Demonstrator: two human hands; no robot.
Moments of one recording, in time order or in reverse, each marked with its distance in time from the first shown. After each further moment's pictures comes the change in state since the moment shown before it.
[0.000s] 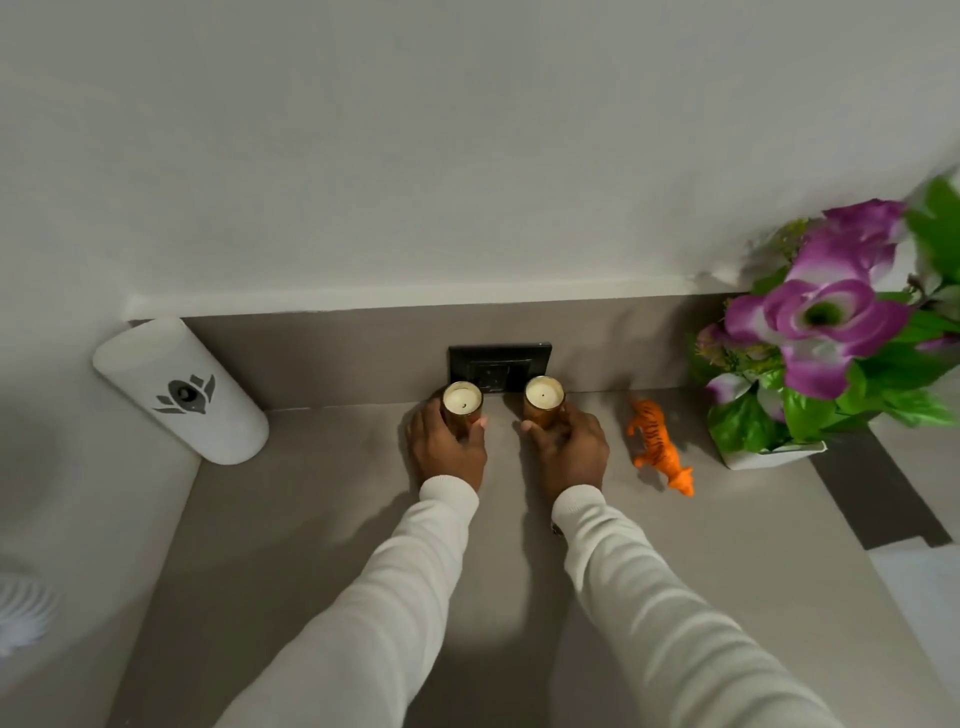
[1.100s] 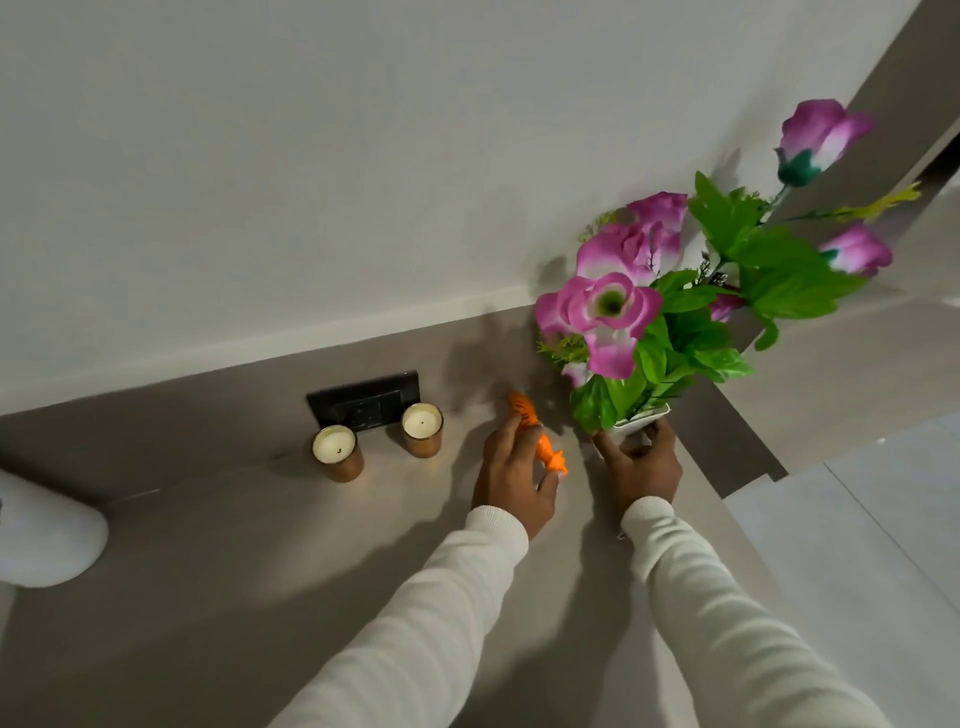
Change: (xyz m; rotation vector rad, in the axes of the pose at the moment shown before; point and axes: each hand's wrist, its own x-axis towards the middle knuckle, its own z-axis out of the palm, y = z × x) left_hand -0.064 0.120 0.063 -0.023 -0.501 0.588; right_hand 0.067 0.074 -0.148 0.147 0.411 0.216
